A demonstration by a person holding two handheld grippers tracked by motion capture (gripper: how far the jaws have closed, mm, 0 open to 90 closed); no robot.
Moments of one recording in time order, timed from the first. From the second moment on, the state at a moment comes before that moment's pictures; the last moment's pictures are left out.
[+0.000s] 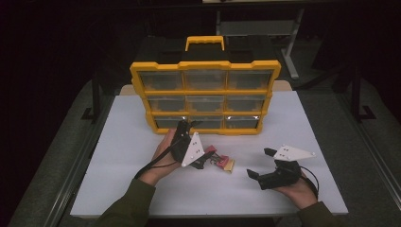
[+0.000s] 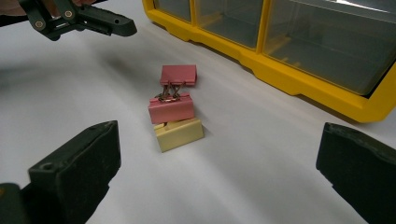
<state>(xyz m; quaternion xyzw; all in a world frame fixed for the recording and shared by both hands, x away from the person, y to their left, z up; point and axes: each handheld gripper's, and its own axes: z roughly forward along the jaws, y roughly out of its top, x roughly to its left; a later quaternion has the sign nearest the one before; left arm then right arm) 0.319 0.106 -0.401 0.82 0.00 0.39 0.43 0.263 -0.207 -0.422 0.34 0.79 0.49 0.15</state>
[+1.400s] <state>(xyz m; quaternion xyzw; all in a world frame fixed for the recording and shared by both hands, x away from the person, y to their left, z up) 0.306 0.094 -0.408 0.79 -0.10 0.50 0.34 0.262 -0.207 -0.422 0.34 0.79 0.49 0.15</state>
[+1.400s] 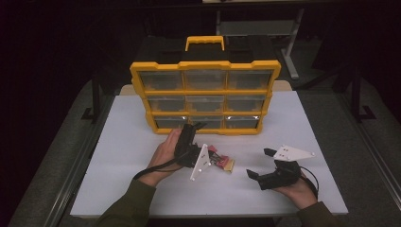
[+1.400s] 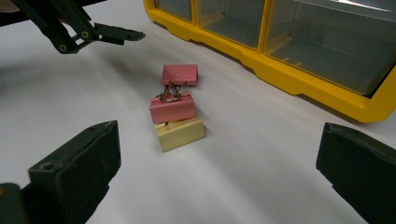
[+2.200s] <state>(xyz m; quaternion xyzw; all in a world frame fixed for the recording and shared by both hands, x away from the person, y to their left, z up) 0.302 0.088 -0.411 0.77 -0.15 0.55 0.29 0.262 -0.206 -0.422 0.34 0.79 0.49 0.15</state>
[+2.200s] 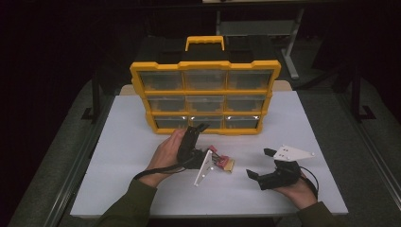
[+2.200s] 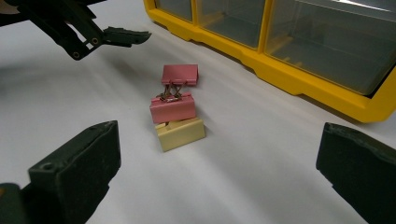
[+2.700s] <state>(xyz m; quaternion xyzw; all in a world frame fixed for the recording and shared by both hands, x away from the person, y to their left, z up) 0.308 0.087 -0.396 0.76 -0.15 0.56 0.29 0.262 -0.206 -0.422 0.34 0.79 0.49 0.15</state>
